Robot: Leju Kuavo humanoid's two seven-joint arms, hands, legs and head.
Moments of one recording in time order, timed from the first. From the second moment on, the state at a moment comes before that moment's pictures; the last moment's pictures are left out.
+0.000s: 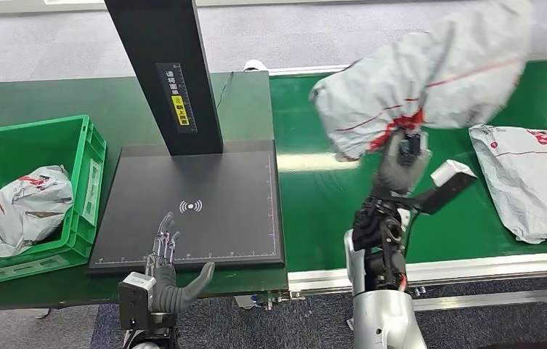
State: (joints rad) left arm 0.04 -0.28 -0.19 -1.20 -0.24 0.11 -0.60; right arm -0.55 0.34 -0.33 -0.81 -0.14 0.00 -0.66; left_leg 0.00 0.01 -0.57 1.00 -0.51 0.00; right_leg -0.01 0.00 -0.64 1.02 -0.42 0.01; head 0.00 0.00
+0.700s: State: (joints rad) left arm 0.04 -0.29 -0.18 -1.20 -0.25 0.12 -0.58; right arm -0.62 0.36 0.10 -0.42 -0.16 -0.09 -0.45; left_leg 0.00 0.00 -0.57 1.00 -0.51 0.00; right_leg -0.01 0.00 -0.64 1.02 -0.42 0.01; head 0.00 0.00
